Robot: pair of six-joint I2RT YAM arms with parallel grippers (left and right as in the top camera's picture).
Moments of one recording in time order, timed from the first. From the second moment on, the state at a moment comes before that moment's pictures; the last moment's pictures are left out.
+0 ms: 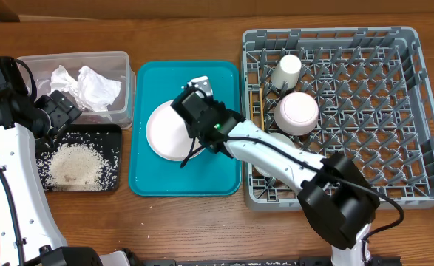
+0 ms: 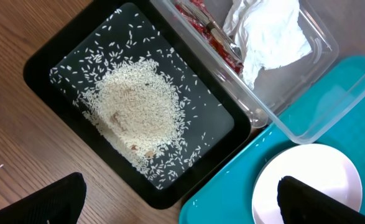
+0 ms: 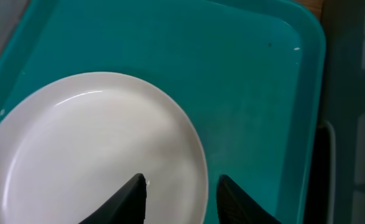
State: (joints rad) left arm 0.41 1.50 1.55 -1.26 -0.06 -0.45; right arm 0.82 2.01 1.51 -0.48 0.35 0.46
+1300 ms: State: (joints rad) left arm 0.41 1.50 1.55 -1.26 -0.06 -0.45; right arm 0.73 2.16 1.50 -0.48 0.16 0.46
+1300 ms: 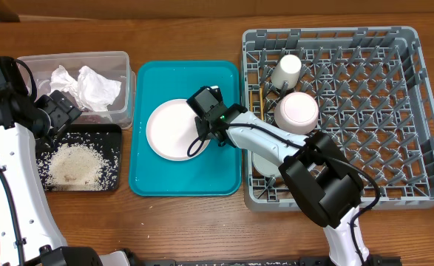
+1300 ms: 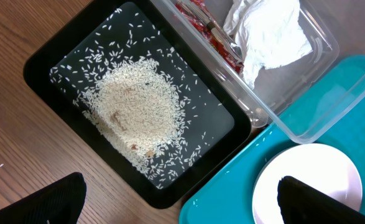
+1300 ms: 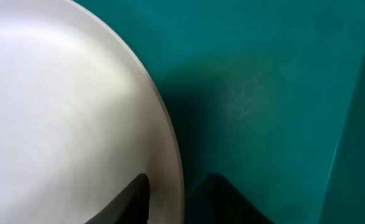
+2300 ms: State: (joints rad) left arm 0.41 1.50 1.55 -1.26 -0.06 -0.45; right arm 0.73 2.16 1.50 -0.50 0.16 0.46
